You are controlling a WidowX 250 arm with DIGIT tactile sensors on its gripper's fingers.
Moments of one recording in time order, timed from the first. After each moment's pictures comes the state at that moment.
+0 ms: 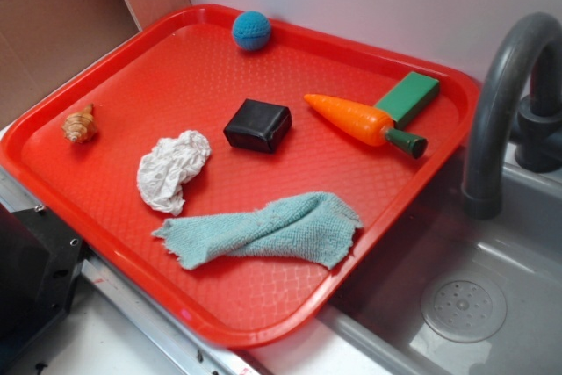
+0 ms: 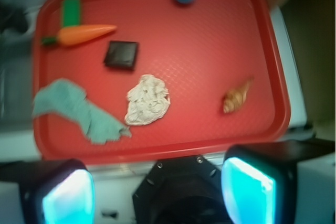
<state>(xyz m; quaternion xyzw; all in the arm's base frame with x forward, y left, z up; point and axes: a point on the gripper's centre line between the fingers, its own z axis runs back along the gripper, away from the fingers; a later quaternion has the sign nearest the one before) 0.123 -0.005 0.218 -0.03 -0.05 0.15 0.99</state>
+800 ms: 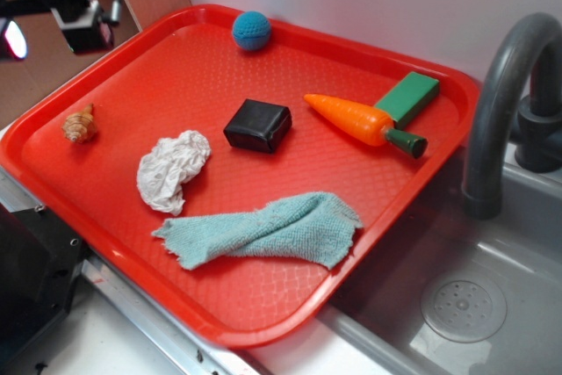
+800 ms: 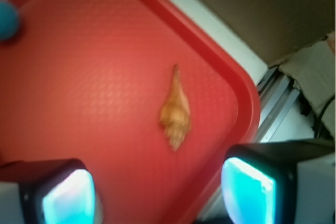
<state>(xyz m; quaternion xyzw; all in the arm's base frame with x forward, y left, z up) 0.162 0.072 0.112 0.09 -0.03 0.41 0.91</state>
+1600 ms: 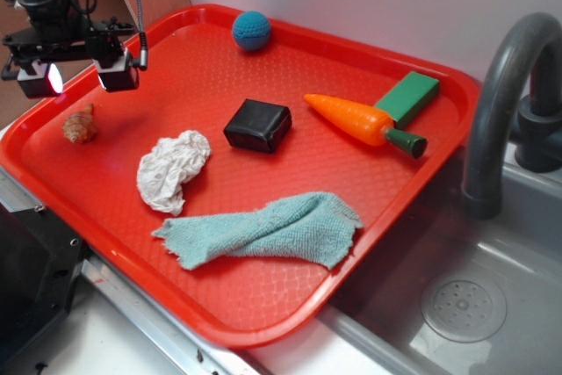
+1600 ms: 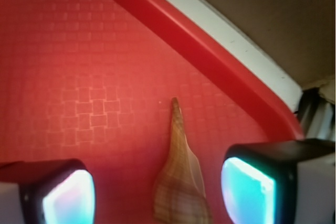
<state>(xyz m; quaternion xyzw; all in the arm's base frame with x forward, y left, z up) 0.176 0.111 0.053 0.09 -0.03 0.42 0.90</state>
